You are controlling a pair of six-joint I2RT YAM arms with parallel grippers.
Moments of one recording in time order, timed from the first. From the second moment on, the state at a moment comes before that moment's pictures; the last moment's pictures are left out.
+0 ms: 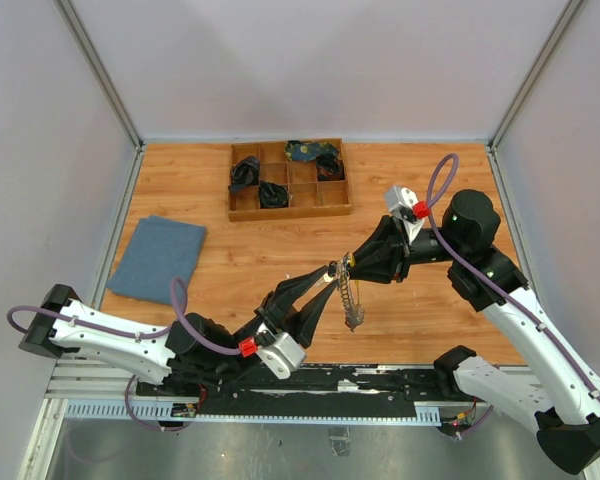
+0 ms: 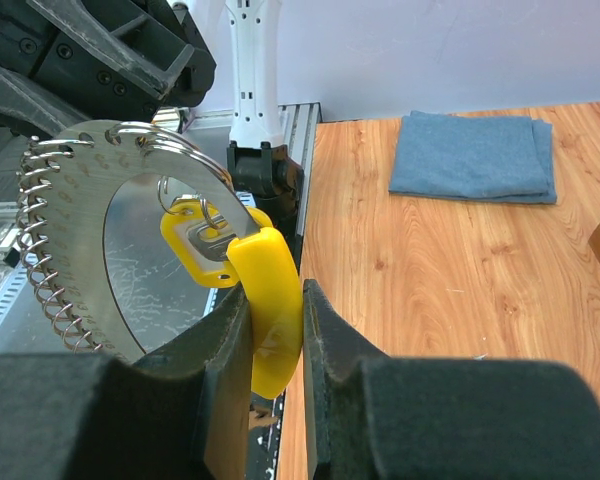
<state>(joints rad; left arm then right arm) -1.74 0.99 0.73 0.87 -0.64 0.94 0.52 0.89 1.01 -0.18 -1.16 0.08</state>
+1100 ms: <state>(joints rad) -1.78 1.02 0.75 0.90 -0.66 0.97 0.52 0.89 1.00 -0.16 -1.16 0.10</state>
